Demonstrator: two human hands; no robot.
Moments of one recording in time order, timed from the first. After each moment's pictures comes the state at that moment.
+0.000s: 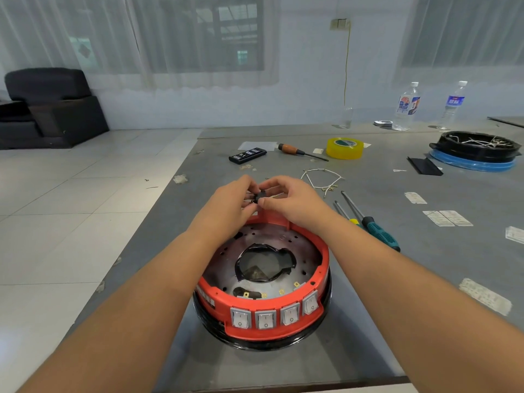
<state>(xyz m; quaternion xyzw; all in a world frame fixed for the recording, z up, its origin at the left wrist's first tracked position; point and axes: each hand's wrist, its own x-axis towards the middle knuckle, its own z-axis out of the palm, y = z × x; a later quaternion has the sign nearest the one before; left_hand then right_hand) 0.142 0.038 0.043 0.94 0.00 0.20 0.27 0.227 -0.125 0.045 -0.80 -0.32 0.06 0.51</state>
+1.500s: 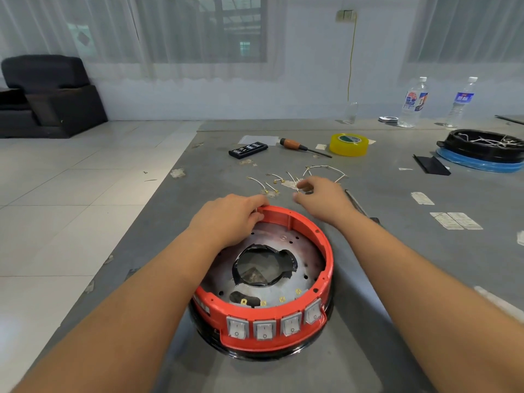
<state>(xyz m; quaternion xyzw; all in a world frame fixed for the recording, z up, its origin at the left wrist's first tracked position) 0.154 0.039 0.030 1.00 0.02 0.08 0.05 0.287 -0.150 0.027 -0.92 -0.22 -0.03 0.32</state>
